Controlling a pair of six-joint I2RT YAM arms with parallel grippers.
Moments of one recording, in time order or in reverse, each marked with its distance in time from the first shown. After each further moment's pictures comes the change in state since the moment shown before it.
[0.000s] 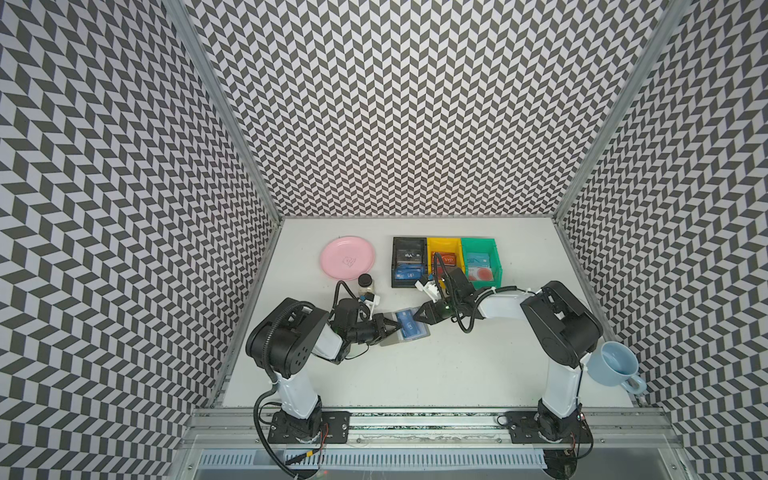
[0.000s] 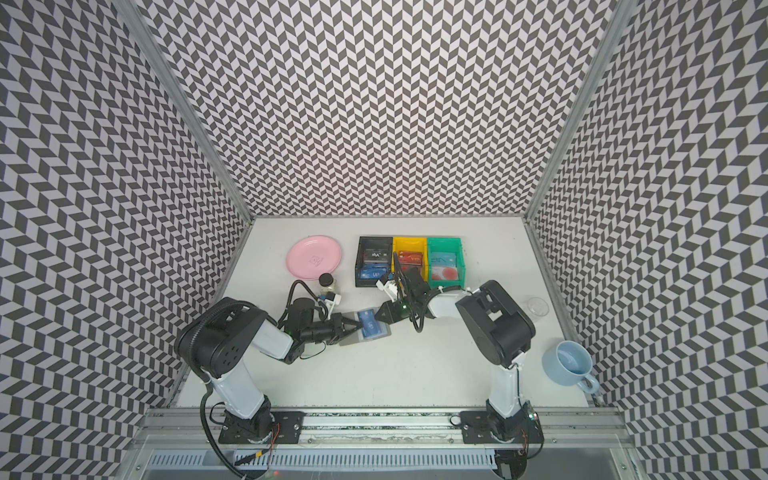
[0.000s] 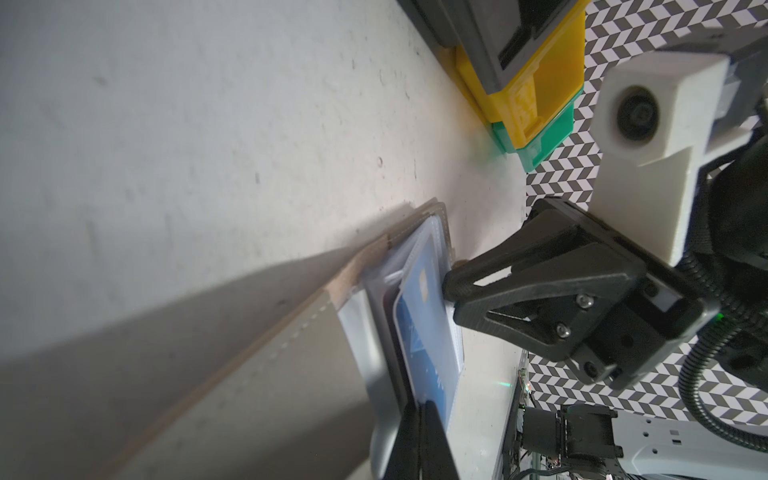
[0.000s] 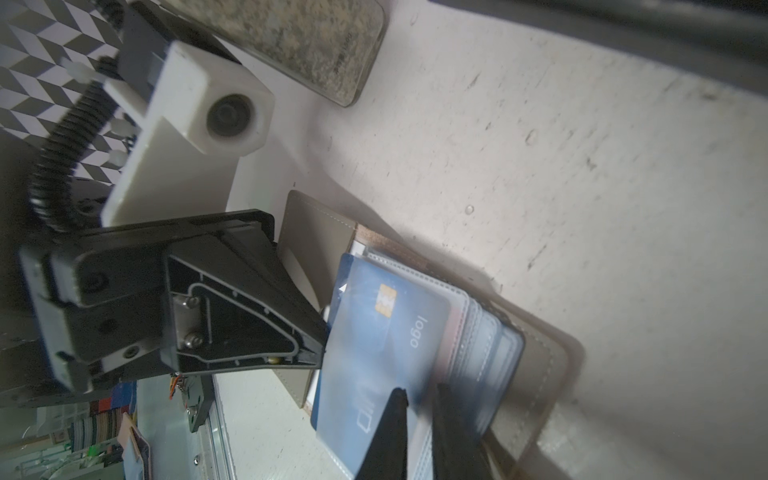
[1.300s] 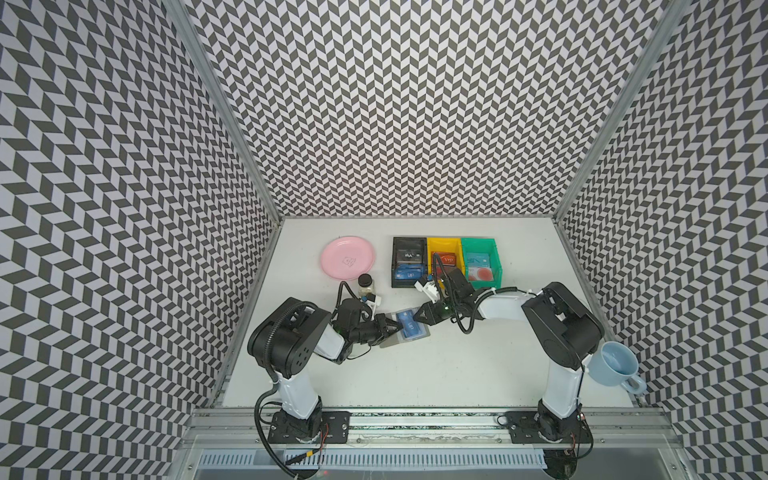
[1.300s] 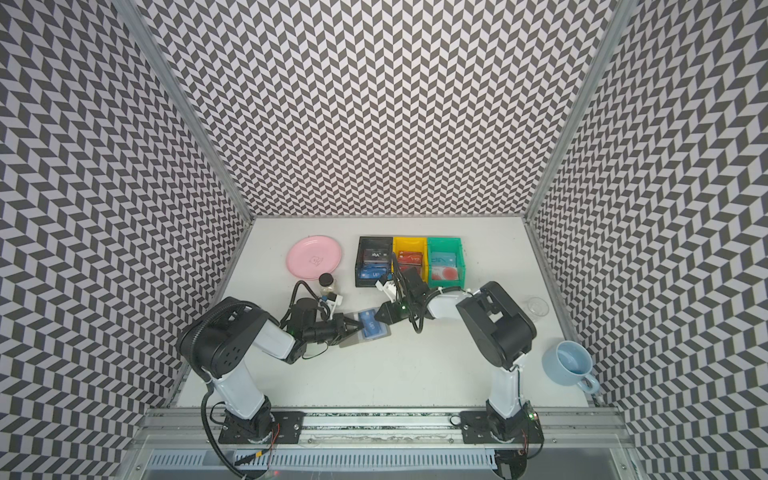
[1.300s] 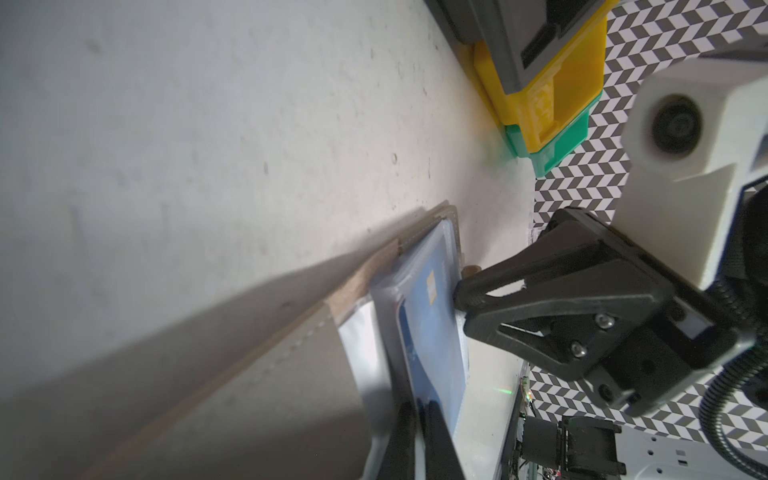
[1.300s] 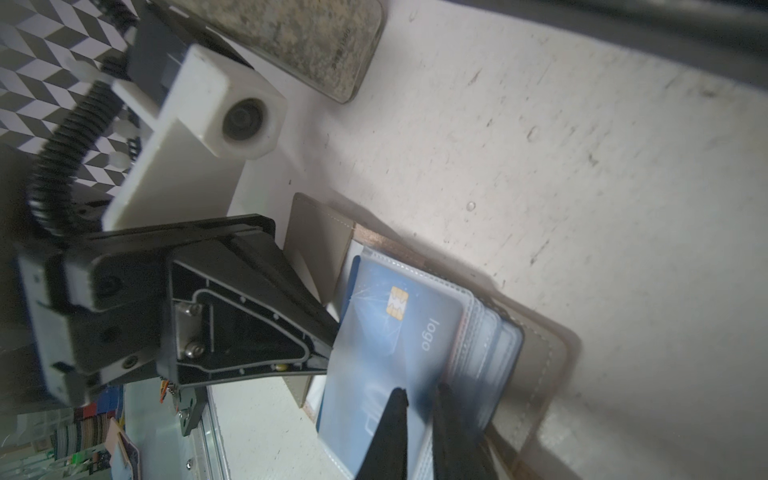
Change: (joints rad) left arm -0.035 0.005 0.013 -0.010 -0.031 -0.048; right arm 0.013 -0.014 0.000 -0.015 0.030 0.001
